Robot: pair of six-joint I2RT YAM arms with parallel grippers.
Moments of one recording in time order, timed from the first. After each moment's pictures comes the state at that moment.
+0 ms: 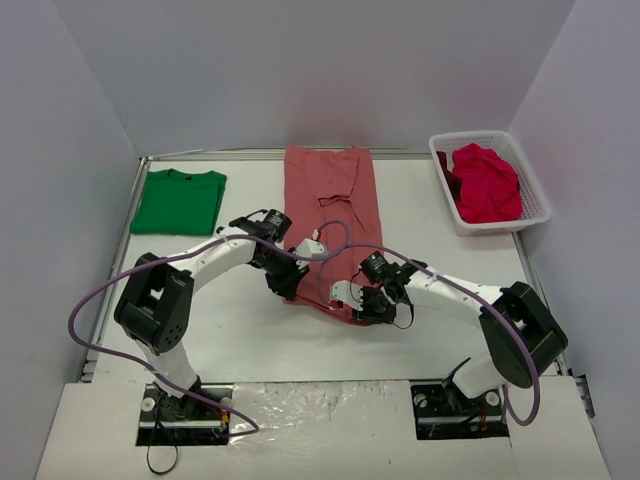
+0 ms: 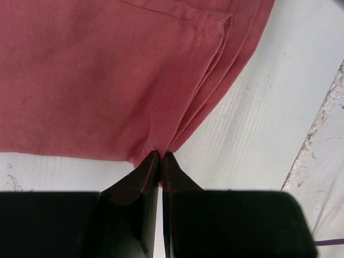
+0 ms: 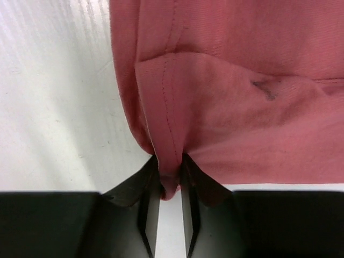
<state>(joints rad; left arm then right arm) -0.55 1.73 1.21 -0.79 0.57 0.57 0.67 1.48 0.74 -0.57 -0.20 -0.81</state>
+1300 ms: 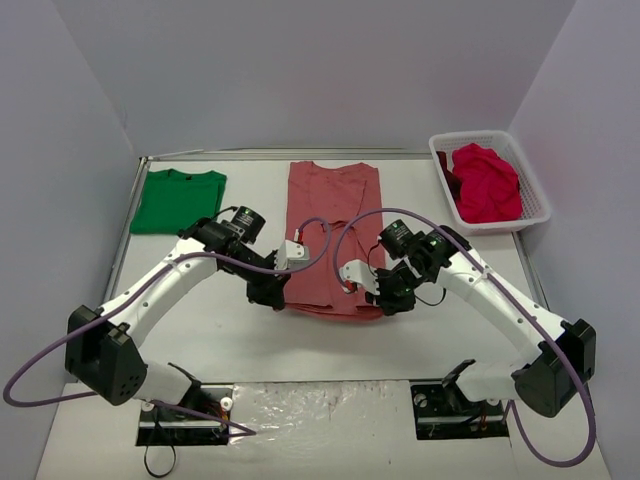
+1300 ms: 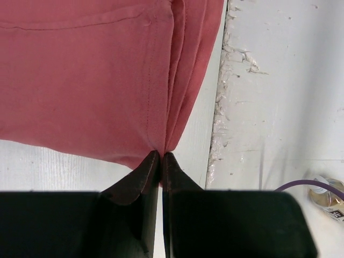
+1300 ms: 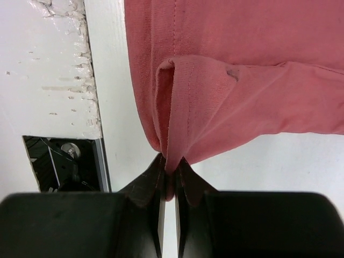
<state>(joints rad) -0.54 1.39 1.21 -1.09 0.76 0.69 0.63 1.29 1.13 -1.21 -0.39 -0.89</state>
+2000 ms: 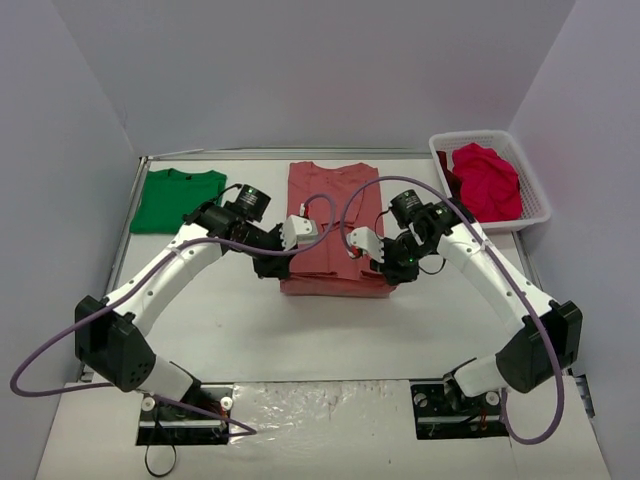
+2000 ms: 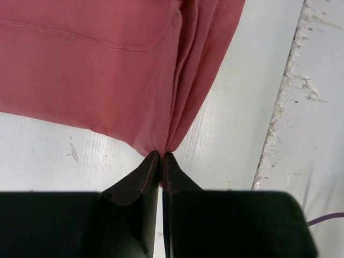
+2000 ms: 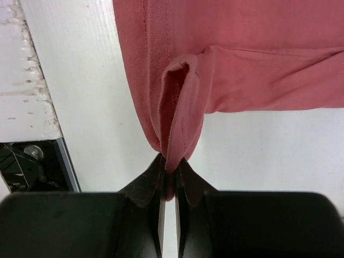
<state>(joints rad) -0.54 1.46 1.37 -1.01 0.61 0.62 0.49 1.41 1.30 -1.23 -0.38 -0.97</state>
